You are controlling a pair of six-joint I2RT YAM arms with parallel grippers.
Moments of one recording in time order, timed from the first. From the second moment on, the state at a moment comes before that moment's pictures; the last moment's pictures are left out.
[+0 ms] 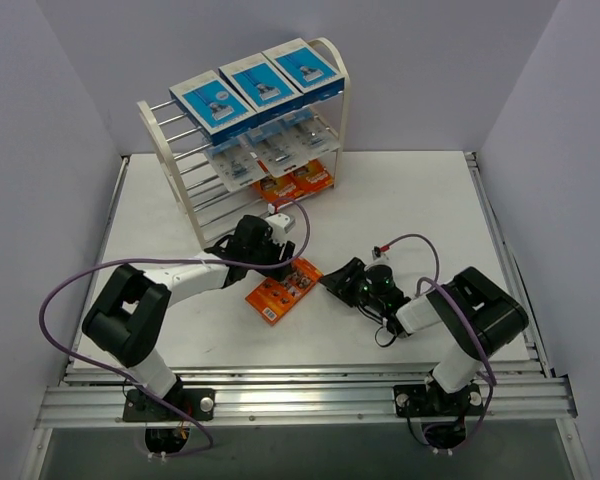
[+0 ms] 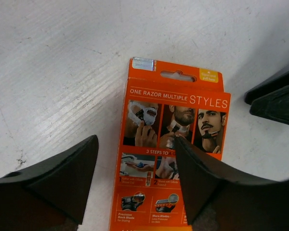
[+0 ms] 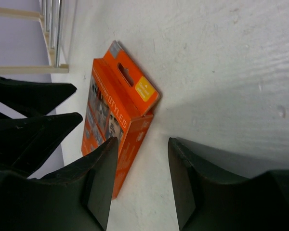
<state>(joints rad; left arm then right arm) -0.60 1.65 0.92 0.01 0.13 -0.09 0.55 1.61 0.28 0.87 -0.11 1.14</state>
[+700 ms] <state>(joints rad) -0.60 1.68 0.98 -0.03 0.17 -0.09 0.55 1.89 0.37 1.18 -0.09 1.33</state>
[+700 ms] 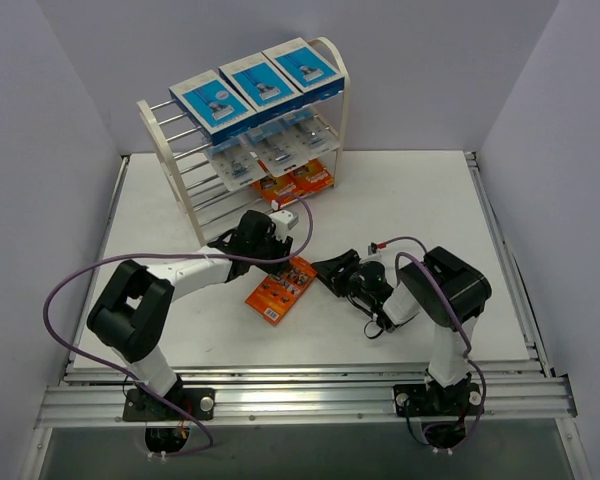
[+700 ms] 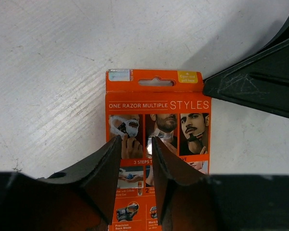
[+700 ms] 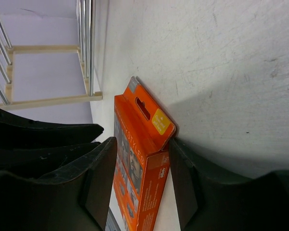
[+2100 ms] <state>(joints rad) -0.64 1.76 1.05 -0.12 0.11 -0.04 0.55 1.90 0.54 0.93 -0.13 1.19</state>
